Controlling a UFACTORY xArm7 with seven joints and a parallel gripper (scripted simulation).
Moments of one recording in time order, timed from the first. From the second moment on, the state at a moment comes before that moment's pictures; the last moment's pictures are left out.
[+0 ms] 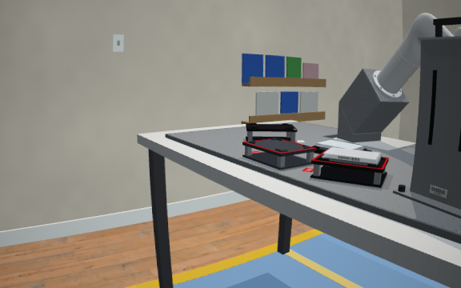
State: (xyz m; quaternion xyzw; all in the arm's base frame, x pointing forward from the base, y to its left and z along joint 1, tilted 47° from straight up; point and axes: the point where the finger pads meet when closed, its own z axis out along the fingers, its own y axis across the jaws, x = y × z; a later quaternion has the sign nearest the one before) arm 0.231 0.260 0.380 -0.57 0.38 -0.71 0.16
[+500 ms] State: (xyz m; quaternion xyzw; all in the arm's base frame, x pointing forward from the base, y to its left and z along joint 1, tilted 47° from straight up) arm 0.251 0.255 0.379 -0.57 0.38 -0.71 0.16
